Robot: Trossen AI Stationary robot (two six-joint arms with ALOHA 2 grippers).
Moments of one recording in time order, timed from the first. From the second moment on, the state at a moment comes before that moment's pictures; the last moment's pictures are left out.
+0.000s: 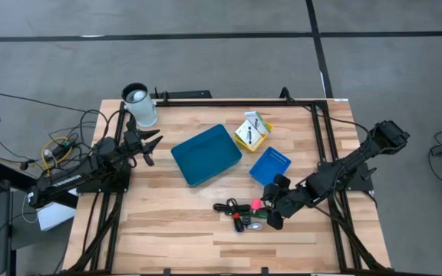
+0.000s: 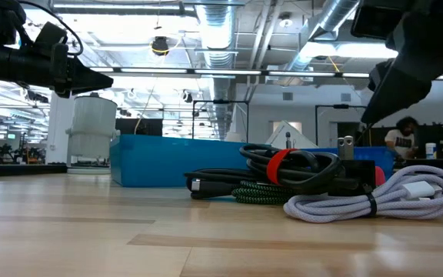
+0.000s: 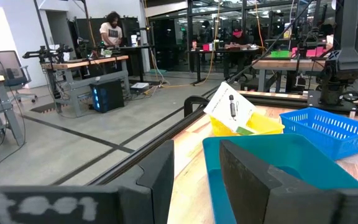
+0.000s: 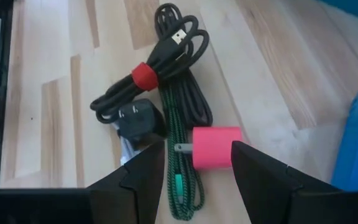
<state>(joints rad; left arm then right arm) 0.43 0.01 0.02 0.03 -0.11 0.06 0.56 1.40 0.73 -0.27 0.31 0.73</state>
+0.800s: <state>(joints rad) 0.43 0.01 0.02 0.03 -0.11 0.06 0.54 1.46 0.77 -0.26 0.27 0.79</state>
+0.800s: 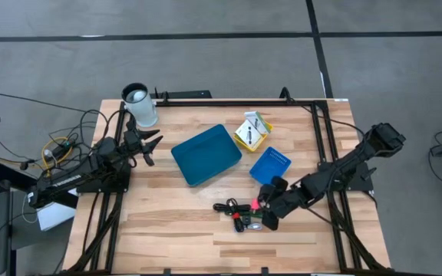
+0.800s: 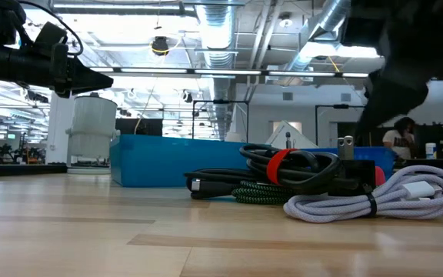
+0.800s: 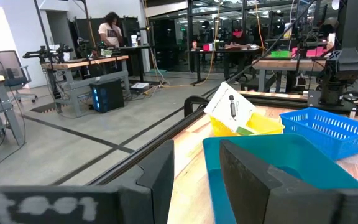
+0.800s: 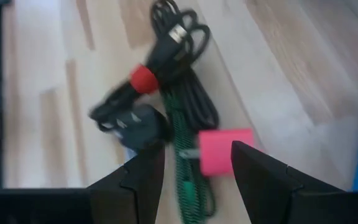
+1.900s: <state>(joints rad) 0.43 0.01 0.02 0.03 -0.11 0.06 0.34 1.46 1.08 -0.63 0.03 -0.35</state>
